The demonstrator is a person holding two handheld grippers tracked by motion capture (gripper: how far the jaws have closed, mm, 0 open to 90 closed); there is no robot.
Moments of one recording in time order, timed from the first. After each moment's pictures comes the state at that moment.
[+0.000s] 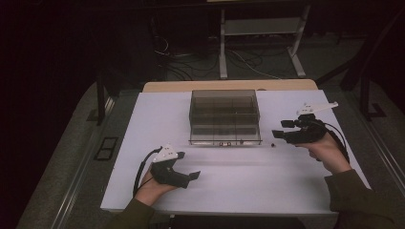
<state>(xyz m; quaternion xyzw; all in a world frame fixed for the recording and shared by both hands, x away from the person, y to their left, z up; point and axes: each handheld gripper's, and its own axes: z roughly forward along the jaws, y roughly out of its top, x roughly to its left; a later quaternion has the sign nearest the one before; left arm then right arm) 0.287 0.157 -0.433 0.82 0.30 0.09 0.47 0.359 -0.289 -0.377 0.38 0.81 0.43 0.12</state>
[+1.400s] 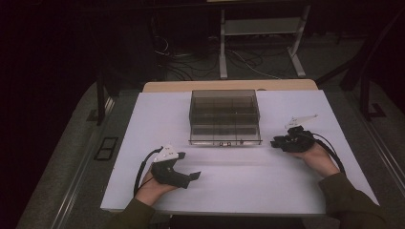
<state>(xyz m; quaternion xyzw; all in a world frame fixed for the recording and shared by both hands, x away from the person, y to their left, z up) 0.288 0.156 -0.434 0.82 0.30 0.09 0.47 0.373 -0.284 -0.442 0.37 0.85 0.36 0.11</state>
